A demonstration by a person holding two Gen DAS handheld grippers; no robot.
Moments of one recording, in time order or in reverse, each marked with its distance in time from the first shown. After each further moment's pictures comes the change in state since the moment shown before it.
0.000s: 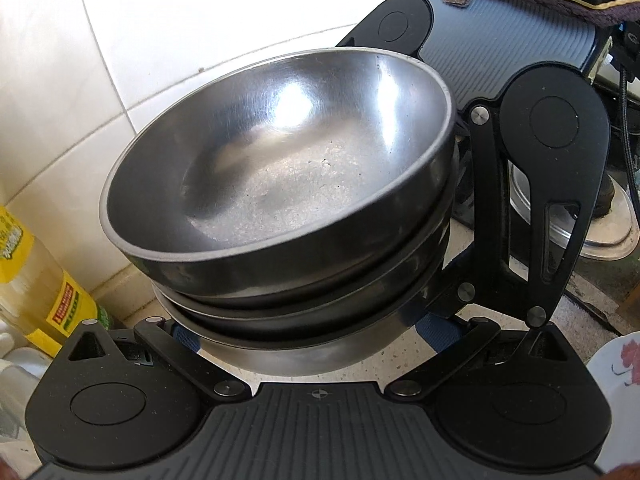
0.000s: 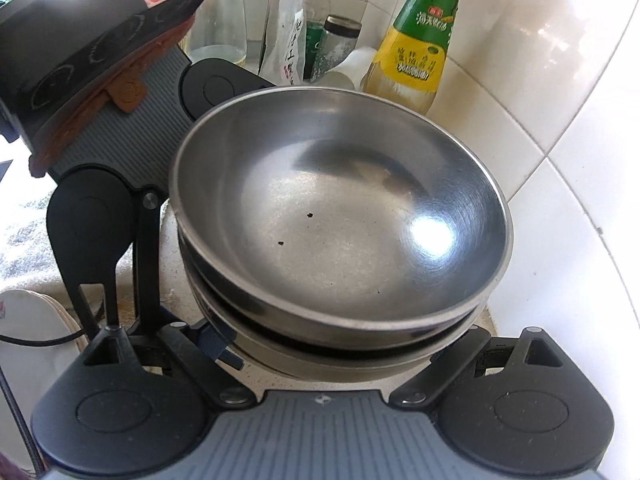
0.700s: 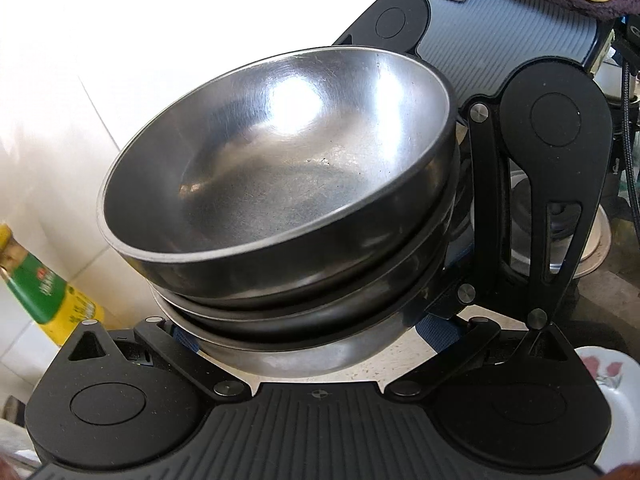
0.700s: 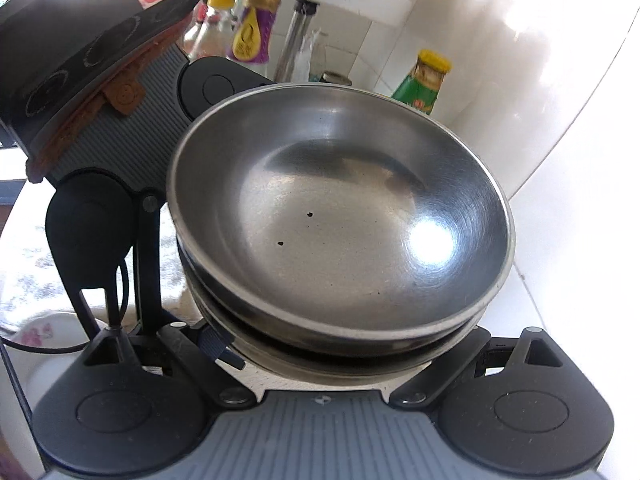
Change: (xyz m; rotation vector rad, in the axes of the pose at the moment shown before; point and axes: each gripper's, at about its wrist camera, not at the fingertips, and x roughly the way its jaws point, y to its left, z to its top) left arm -0.094 -0.066 0.012 0.100 -0.064 0.091; right arm -0.094 0.042 0.009 -0.030 -0.053 -0.122
